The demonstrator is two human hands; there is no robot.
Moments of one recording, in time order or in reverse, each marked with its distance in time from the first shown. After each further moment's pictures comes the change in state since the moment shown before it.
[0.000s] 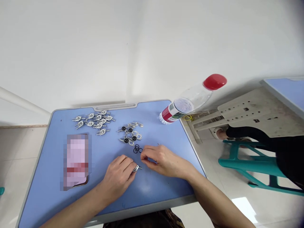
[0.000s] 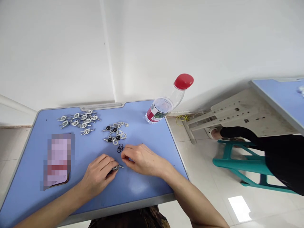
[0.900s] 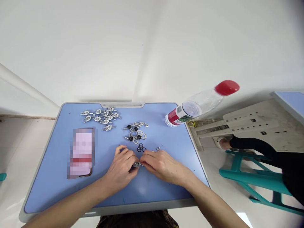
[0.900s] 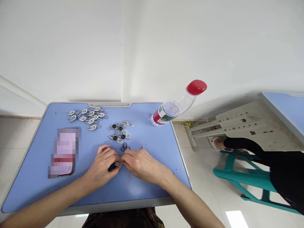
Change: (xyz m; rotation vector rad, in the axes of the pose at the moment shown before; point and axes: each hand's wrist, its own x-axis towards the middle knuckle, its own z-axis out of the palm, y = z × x) left_hand 0.008 0.000 -0.001 -0.136 0.050 -0.161; right_hand 0.003 -0.006 0.019 -0.251 -0.010 -0.127
